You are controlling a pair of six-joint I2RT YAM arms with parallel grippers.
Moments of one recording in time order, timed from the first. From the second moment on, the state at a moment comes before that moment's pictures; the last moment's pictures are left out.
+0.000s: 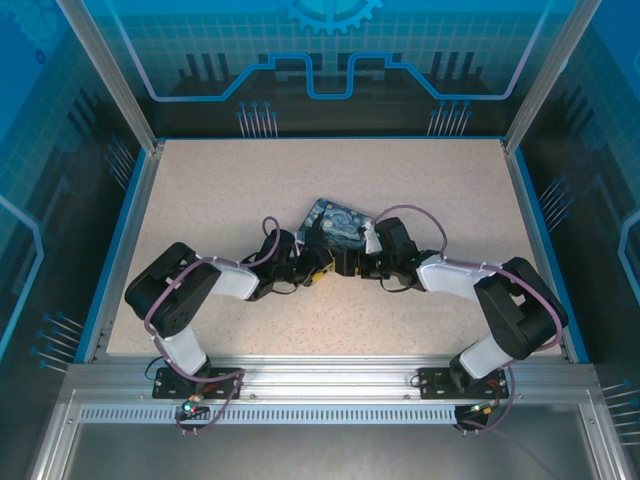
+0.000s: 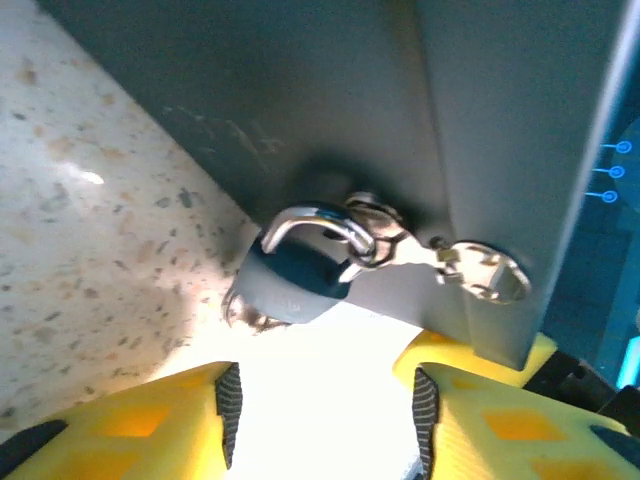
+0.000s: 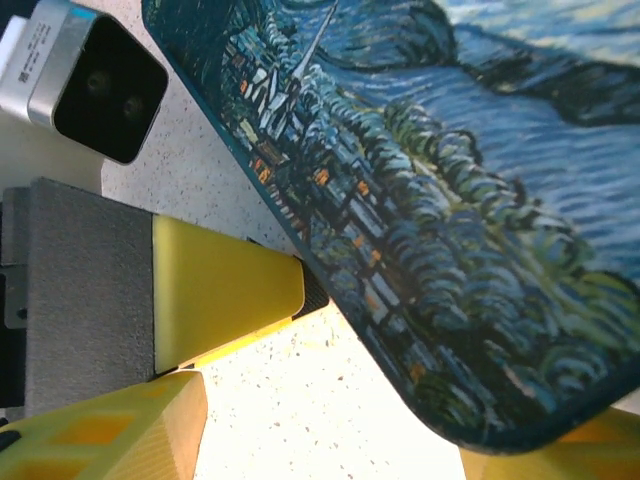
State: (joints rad) left arm -0.57 1.74 0.60 0.53 0.42 -1.27; right arm 0.55 1.55 0.68 0.08 -0.45 0.63
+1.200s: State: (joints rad) left arm -0.49 1.24 0.70 0.01 0.20 -0.95; right arm 0.49 1.66 0.89 0.00 -0.32 0.61
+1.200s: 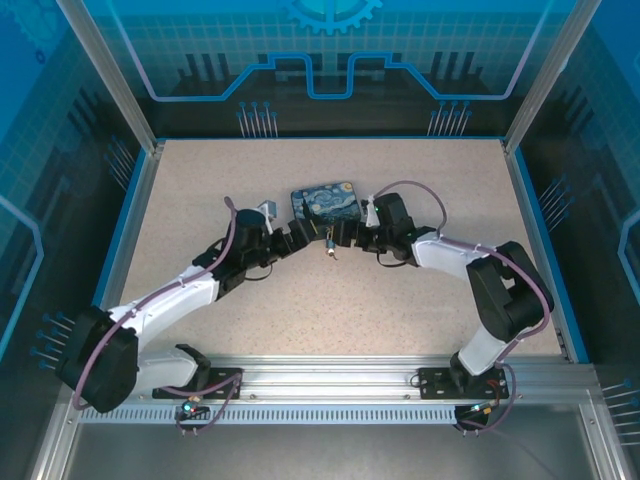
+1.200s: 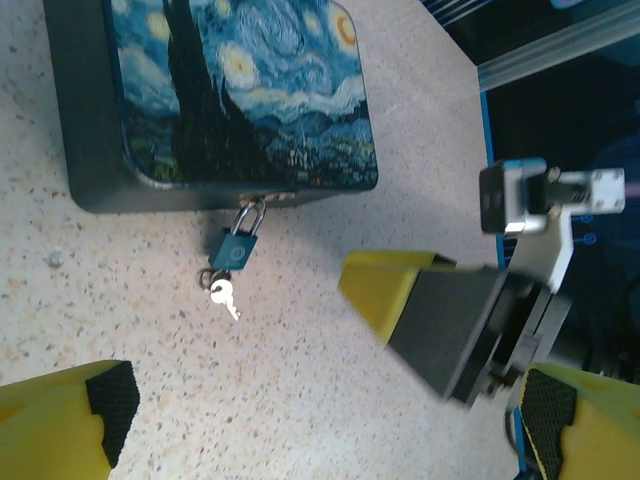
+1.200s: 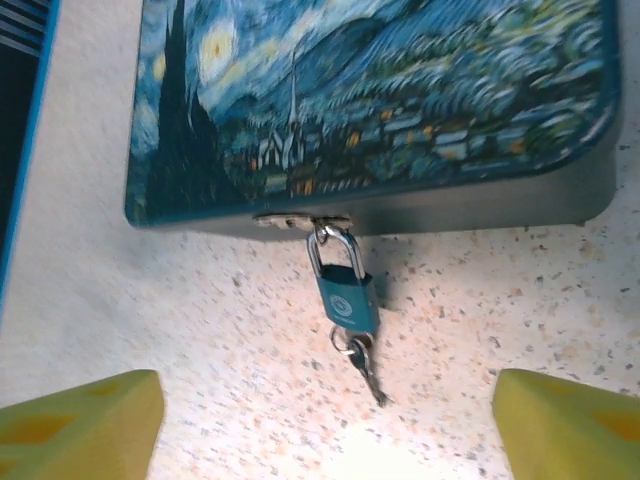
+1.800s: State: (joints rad) left arm -0.39 1.49 0.96 -0.03 0.21 -0.90; right arm 0.53 1.76 0.82 0.18 -0.27 0.62
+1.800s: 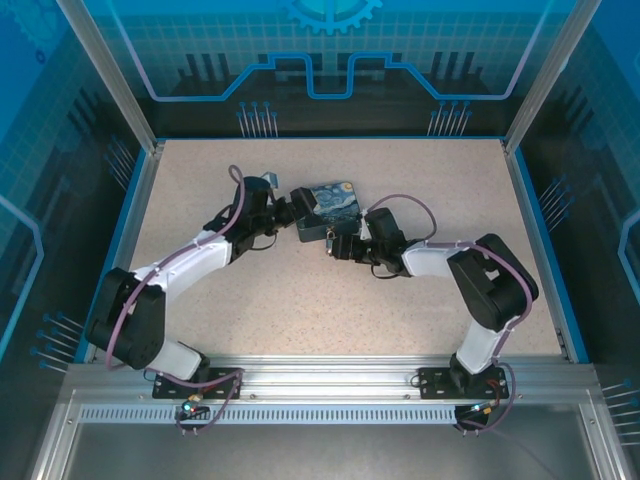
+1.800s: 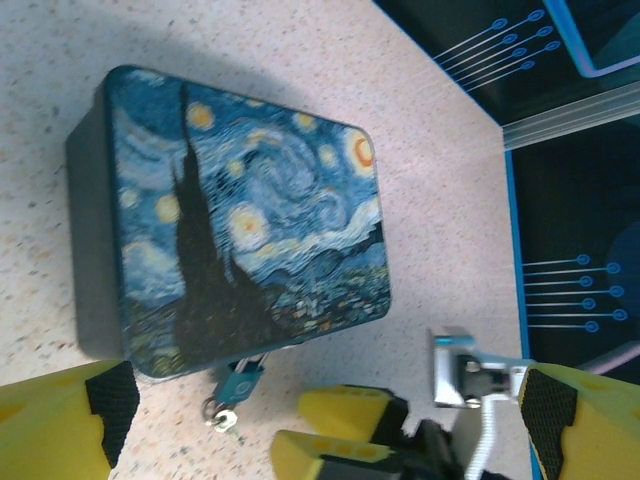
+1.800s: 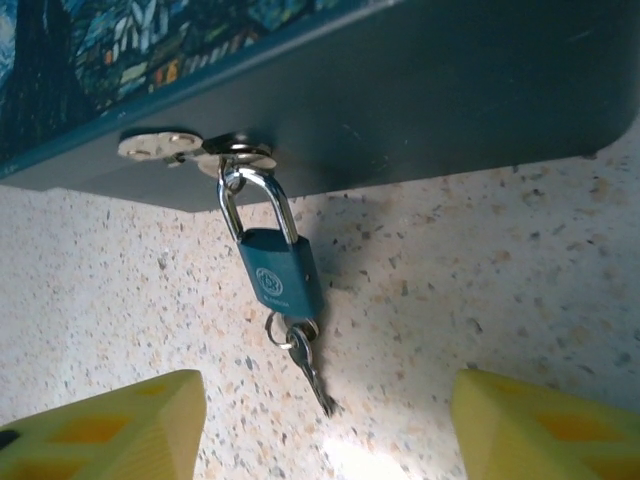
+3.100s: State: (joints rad) left arm -0.39 1.65 1.03 0.12 0.28 -1.08; right arm 0.56 1.92 0.90 0.33 -0.29 0.60
